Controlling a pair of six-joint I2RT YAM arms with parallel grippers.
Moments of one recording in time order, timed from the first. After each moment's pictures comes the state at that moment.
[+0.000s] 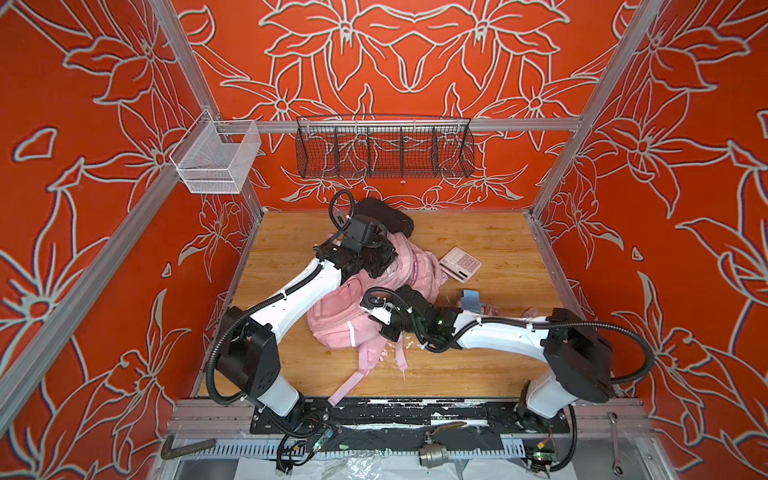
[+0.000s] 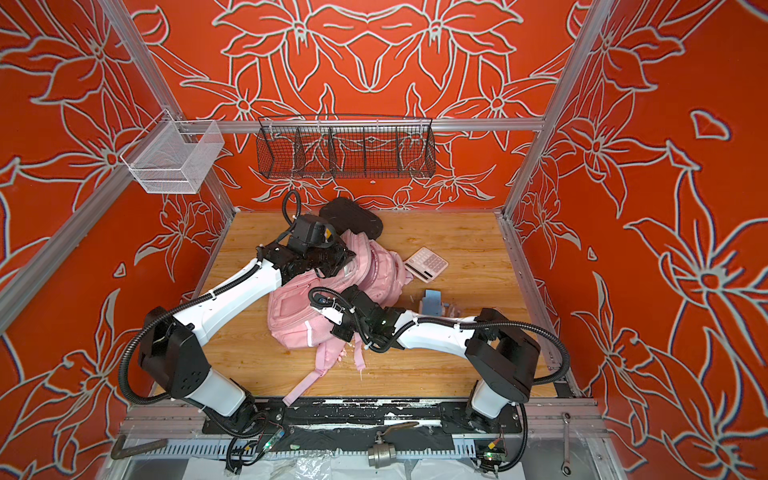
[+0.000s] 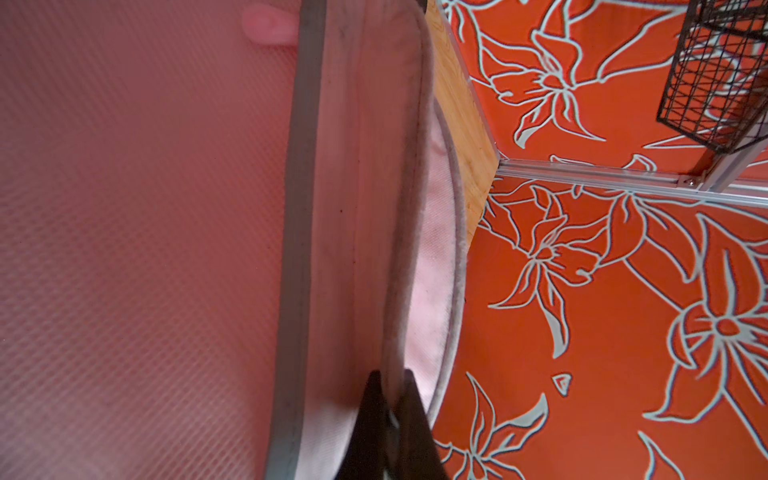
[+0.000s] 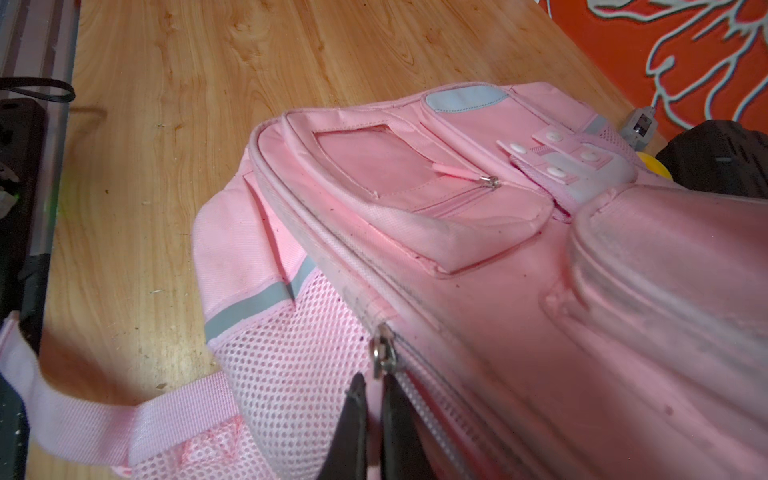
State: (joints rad) left arm -0.48 1.58 1.35 -0.46 0.24 -1.29; right arm 1.04 1.62 0.95 0.07 -0.05 -0.21
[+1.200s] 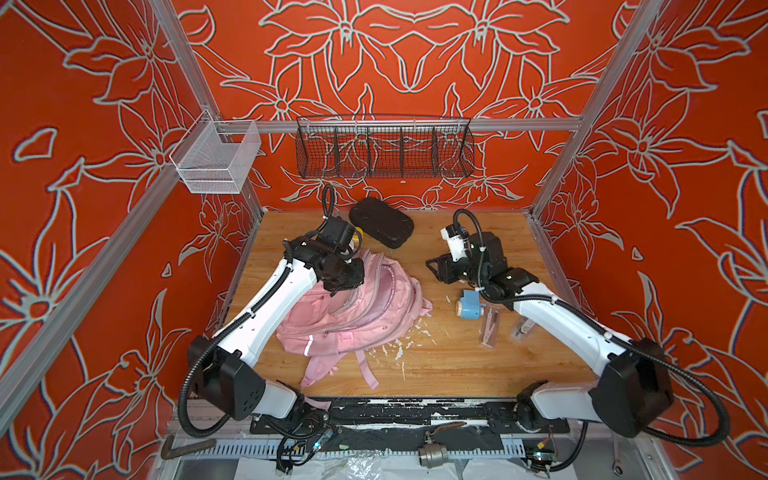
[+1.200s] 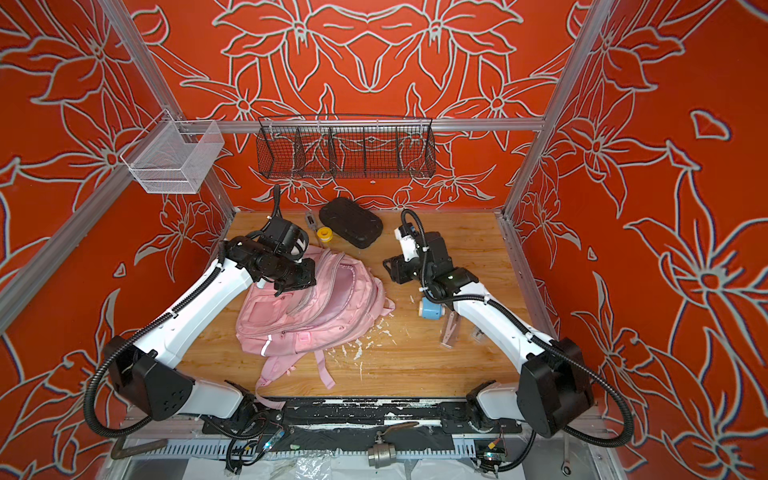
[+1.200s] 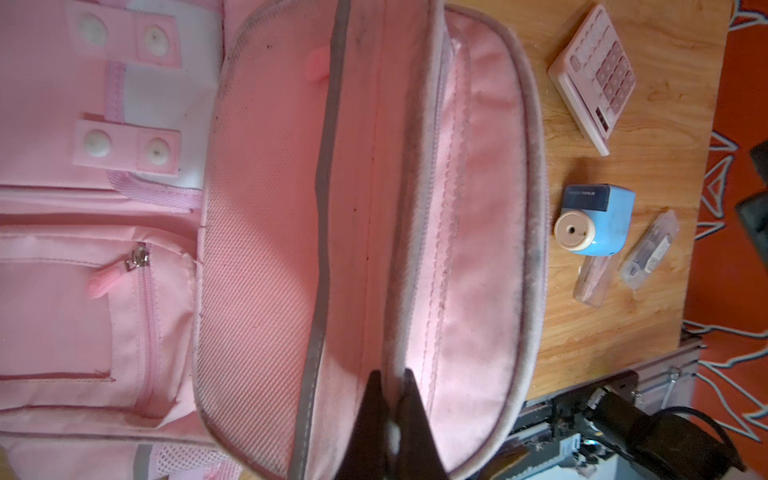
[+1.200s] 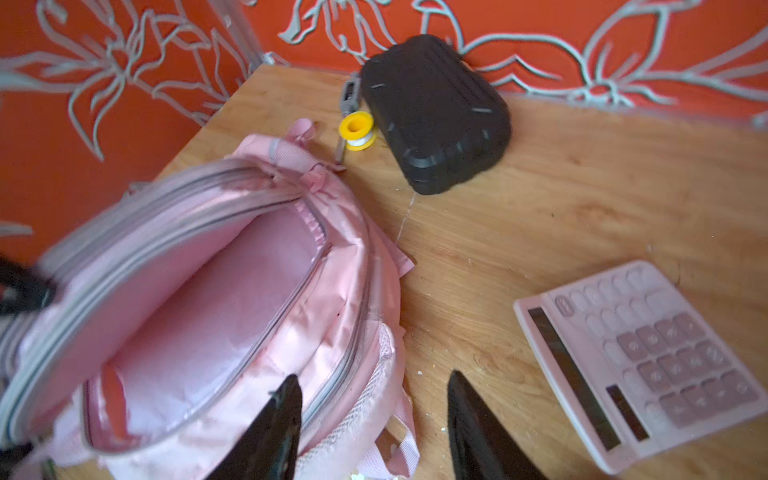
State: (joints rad) left arm -0.42 1.44 1.45 -1.12 0.15 -0.51; right arm 0.41 1.35 1.02 -0.24 -0.23 0.27
